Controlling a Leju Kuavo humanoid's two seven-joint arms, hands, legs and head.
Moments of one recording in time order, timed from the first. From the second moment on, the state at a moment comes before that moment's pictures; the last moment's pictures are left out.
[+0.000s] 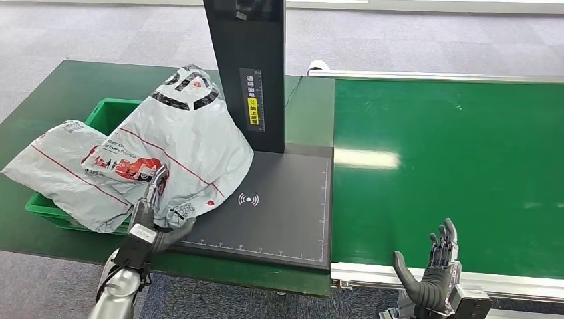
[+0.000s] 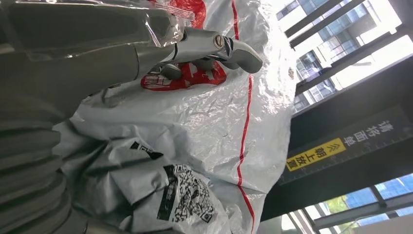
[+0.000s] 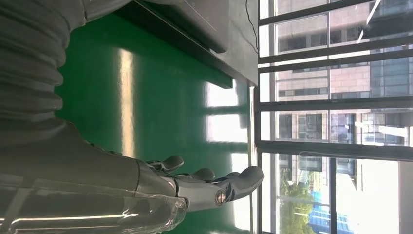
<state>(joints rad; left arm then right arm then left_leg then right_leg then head) -0.13 -0.07 0.05 -1.19 -0.46 0.04 -0.70 0.10 0.29 -0.37 -1.29 0.18 0.18 -0.70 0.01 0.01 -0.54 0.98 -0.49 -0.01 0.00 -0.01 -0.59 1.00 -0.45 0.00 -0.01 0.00</state>
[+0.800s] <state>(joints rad) -0.05 -0.11 -0.02 -1.36 -0.39 0.00 -0.70 0.09 0.29 -0.37 -1.29 0.18 0.18 -0.70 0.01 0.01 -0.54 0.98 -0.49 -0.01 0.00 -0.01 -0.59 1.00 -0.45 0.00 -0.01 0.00</state>
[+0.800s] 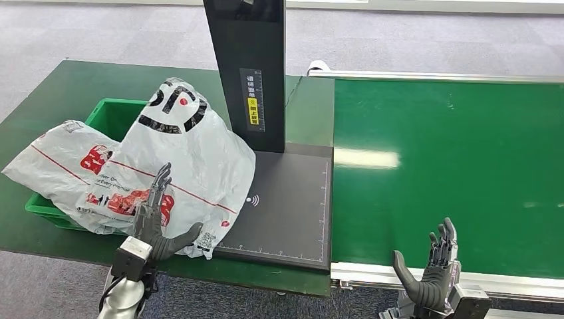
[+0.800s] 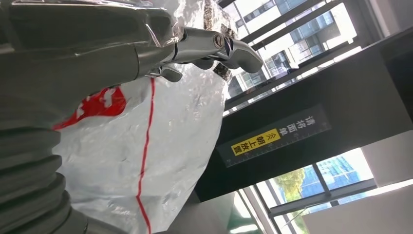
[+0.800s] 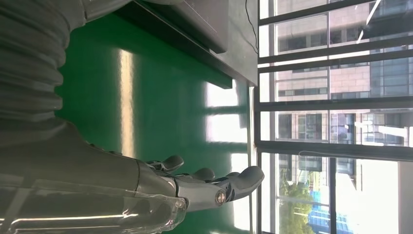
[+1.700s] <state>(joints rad) -0.01 -0.16 -0.03 -1.37 -0.34 0.01 -0.70 0.08 0.28 -0.32 -1.26 0.18 0.16 -0.70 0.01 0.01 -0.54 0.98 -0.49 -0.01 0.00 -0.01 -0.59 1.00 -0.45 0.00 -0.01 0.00</state>
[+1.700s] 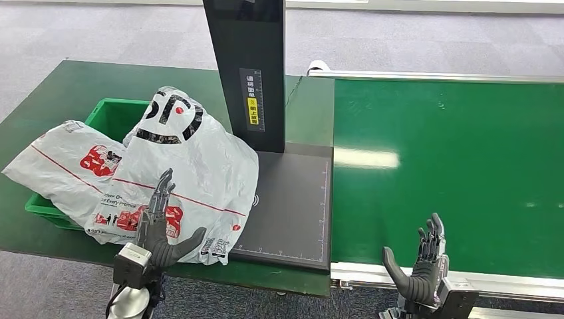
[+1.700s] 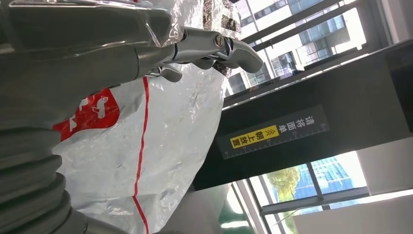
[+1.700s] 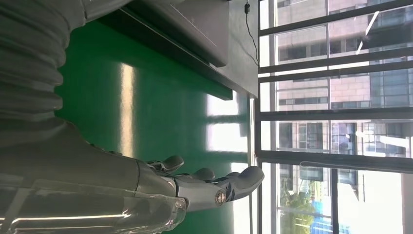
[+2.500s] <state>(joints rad) 0.03 -0.07 -0.09 -1.34 -1.24 0.49 -0.44 0.07 0.26 -0.31 -1.24 0.15 0.15 -0.70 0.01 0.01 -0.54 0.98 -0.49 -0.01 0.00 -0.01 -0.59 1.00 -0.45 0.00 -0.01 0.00</state>
